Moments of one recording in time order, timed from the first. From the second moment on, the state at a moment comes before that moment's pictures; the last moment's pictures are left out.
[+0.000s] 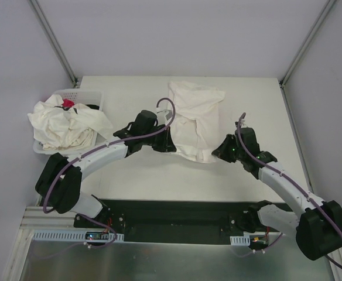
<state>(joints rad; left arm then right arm) -0.65 1.43 0.91 -0.18 0.41 -0.49 0.42 1.03 0.58 -0.30 -0.13 0.73</state>
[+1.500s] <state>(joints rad) -0.45 1.90 1.37 -0.18 0.50 -0.45 0.23 1.65 1.06 -0.11 -0.20 0.70</state>
